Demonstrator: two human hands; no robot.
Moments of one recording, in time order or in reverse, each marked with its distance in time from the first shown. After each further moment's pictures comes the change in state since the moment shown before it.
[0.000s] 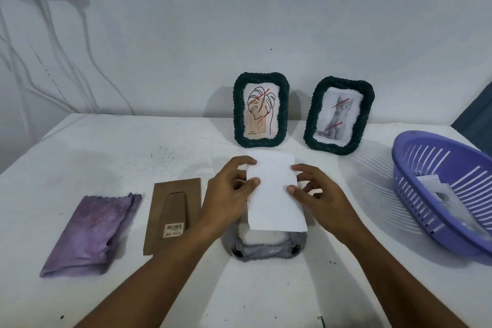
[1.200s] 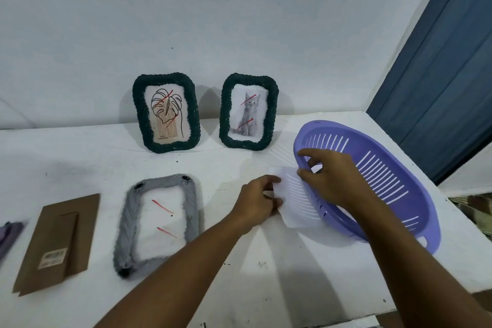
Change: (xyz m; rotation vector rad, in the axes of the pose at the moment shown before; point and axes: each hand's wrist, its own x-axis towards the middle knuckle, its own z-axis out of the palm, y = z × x) left_hand 0.023 0.025 0.229 0.010 -0.398 -0.285; right_hand 0.001 0.014 -0.193 -0.640 0.074 0.091
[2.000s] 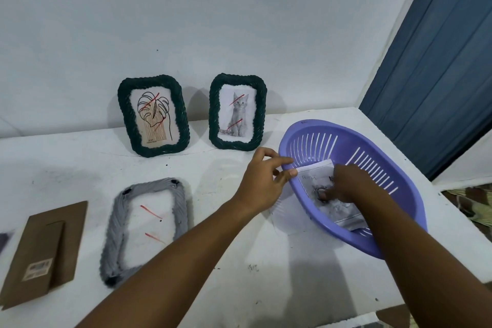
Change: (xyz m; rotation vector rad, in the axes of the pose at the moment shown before) left_hand 0.012 0.042 0.016 0.396 0.138 0.430; right_hand 0.027 0.084 0.006 -0.435 -0.319 0.344
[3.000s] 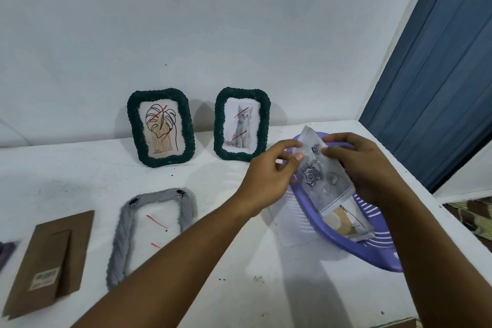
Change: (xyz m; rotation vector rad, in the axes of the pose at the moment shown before) left_hand 0.000 0.039 -0.031 -0.403 -0.024 -0.016; right_hand -0.045 -0.021 -0.058 1.409 0.167 -0.194
